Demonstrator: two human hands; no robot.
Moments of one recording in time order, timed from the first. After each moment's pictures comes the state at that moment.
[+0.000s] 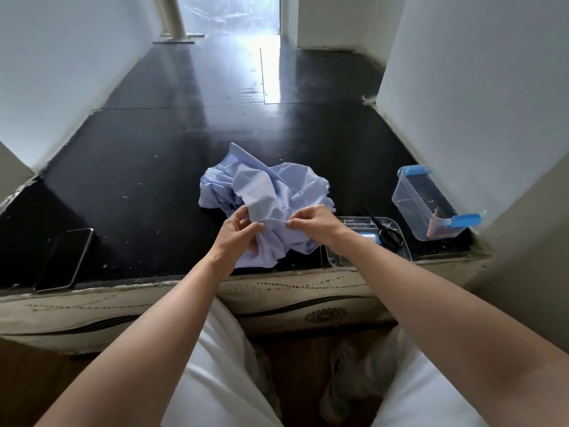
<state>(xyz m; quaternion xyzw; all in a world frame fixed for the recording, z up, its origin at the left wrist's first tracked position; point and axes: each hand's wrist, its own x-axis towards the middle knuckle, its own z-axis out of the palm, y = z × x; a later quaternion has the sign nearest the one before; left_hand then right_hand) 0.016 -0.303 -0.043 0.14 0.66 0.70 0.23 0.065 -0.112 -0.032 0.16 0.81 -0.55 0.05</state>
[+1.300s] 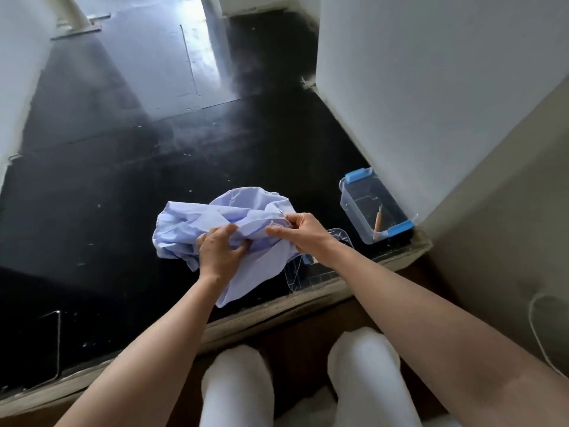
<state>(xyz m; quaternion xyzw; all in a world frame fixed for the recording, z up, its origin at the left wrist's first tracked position) -0.023 -0.200 0.041 0.22 0.92 0.30 0.08 0.068 -0.027 0.058 0.24 0.67 -0.70 0.03</state>
